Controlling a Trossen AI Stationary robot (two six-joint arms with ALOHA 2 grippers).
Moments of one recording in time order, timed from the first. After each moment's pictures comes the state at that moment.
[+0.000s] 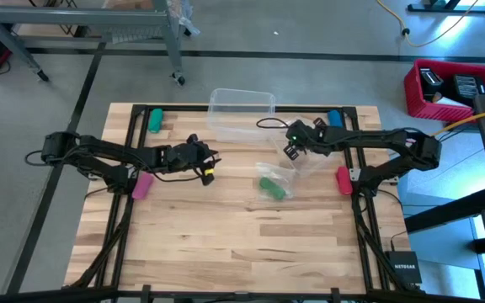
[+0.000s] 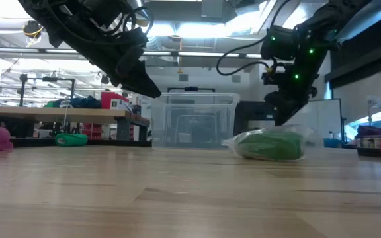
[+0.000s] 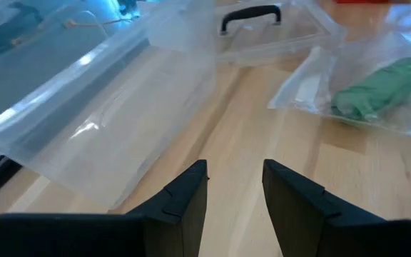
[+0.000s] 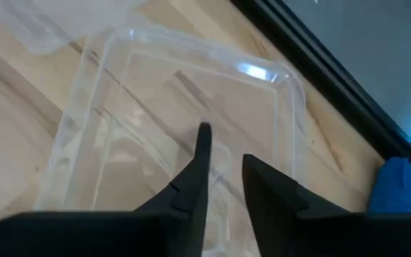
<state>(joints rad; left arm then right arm) 0.10 1.29 0.58 0.18 -0.37 -0.09 -0.40 1.39 0.76 -0.48 0.49 0.27</state>
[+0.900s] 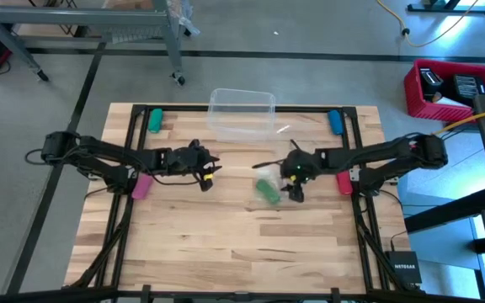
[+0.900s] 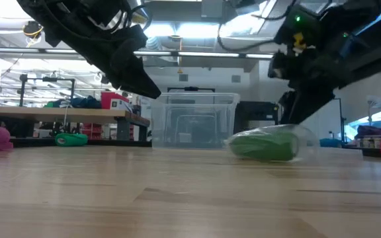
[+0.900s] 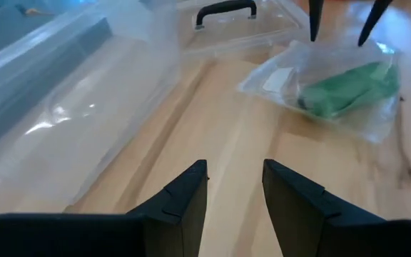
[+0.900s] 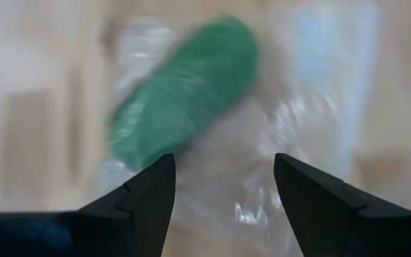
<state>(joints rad) 0.06 1.29 0.58 0.16 -0.29 -0.13 -0.10 1.32 0.62 -0.30 -0.14 0.08</state>
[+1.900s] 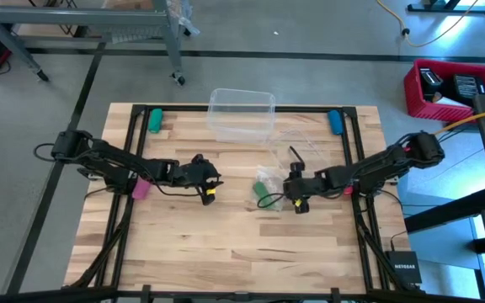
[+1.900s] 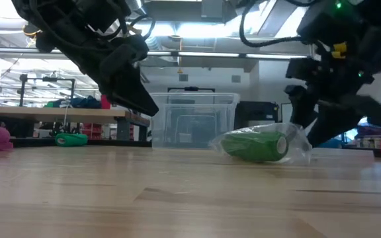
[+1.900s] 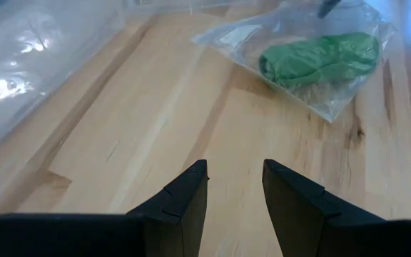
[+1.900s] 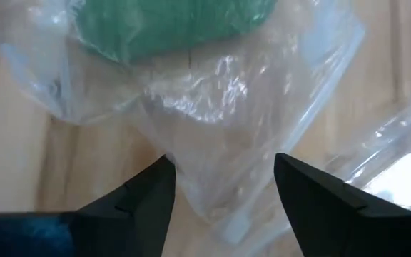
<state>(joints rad) -0.07 1.41 0.58 0.18 -0.30 -0.30 0.19 1.37 0.55 -0.23 0.29 -0.07</state>
